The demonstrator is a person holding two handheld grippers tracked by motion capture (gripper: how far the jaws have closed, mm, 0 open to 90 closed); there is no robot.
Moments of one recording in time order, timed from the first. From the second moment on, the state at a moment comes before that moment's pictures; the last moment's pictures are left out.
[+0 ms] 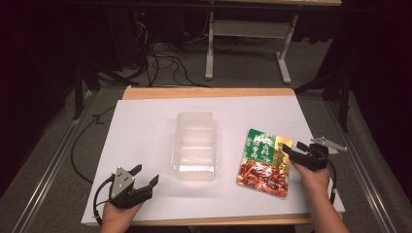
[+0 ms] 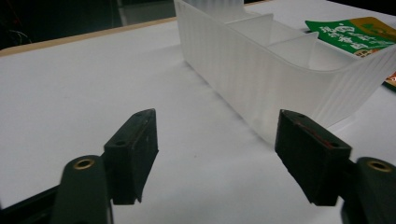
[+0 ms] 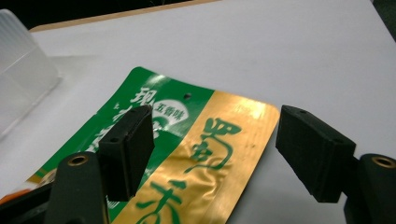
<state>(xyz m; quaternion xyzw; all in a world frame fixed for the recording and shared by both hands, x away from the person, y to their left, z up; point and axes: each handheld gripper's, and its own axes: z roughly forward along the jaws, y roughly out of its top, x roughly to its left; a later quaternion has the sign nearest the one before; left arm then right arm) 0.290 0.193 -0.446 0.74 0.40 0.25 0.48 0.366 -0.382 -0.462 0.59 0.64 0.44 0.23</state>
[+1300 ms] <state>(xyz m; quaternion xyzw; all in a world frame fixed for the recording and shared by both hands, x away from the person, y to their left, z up) 0.293 0.188 -0.450 0.76 0.40 0.24 0.45 0.417 -0.409 -0.481 0.62 0.62 0.46 0.08</state>
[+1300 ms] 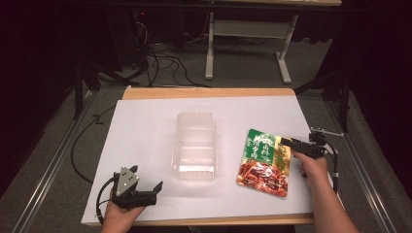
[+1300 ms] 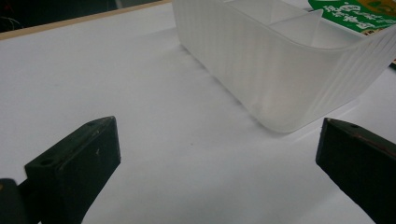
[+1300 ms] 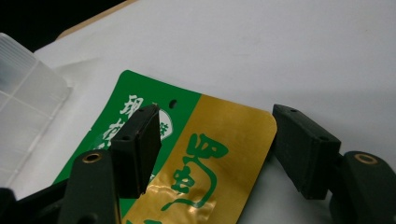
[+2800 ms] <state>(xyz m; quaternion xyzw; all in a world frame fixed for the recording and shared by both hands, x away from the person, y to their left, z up) 0.291 0.181 -0.451 0.78 0.36 0.24 0.46 0.402 -0.395 -0.482 0.59 0.67 0.45 0.09</state>
